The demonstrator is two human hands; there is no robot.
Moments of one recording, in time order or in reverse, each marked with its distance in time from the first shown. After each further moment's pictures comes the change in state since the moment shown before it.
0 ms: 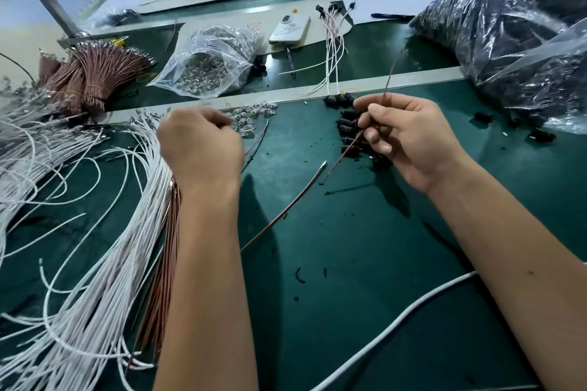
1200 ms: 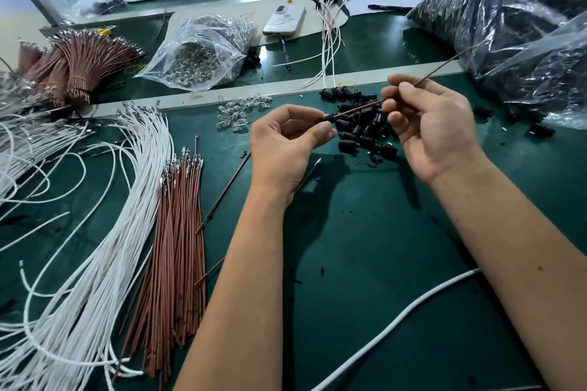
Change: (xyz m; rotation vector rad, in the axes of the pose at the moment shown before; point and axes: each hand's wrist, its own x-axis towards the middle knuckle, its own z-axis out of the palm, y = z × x) left_hand -0.041 0.016 0.080 -1.046 -0.524 -0.124; right_hand 0.001 -0.004 -0.009 0.202 0.252 -0.082
